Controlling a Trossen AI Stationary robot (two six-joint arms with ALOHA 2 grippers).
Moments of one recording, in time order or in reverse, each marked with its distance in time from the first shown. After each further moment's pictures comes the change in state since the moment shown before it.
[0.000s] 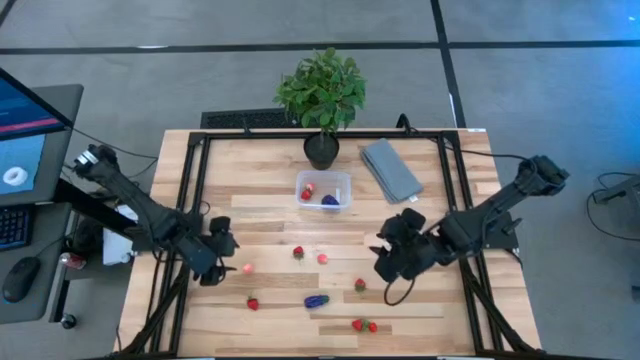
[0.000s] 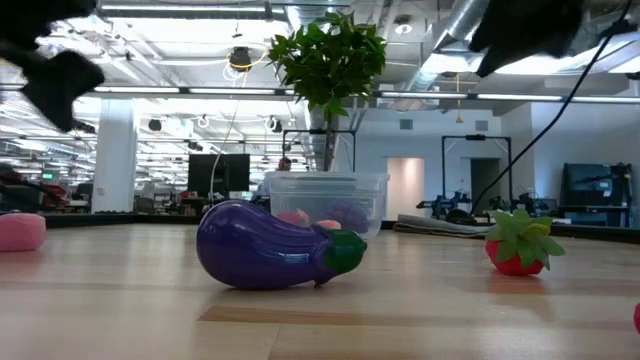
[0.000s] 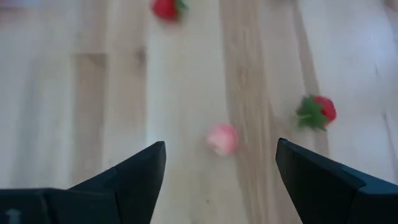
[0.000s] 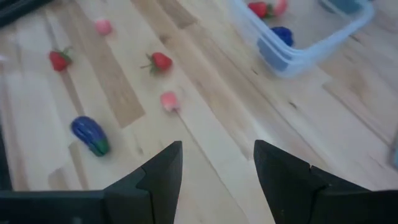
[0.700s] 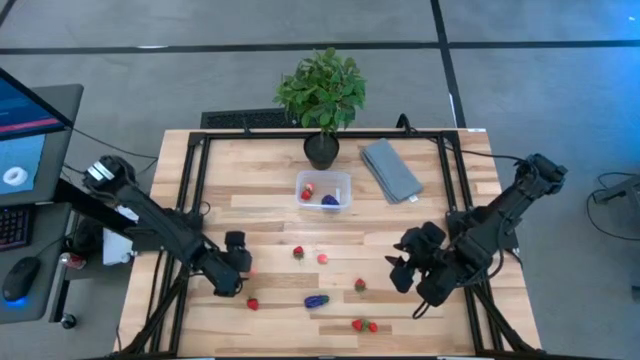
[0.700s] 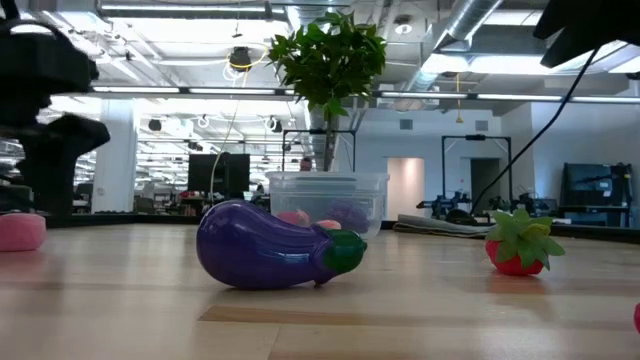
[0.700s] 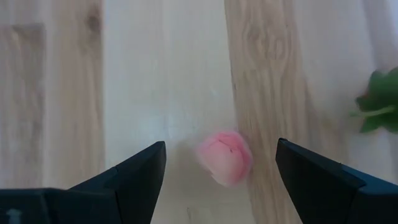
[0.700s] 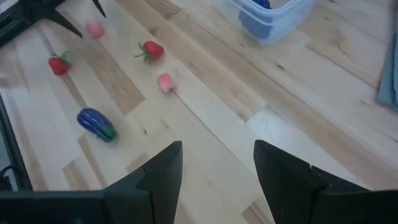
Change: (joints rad) left arm -0.011 0.384 -0.096 0.342 -0.019 0.027; right arm 0.205 0.000 0.000 -0.179 0.111 0.402
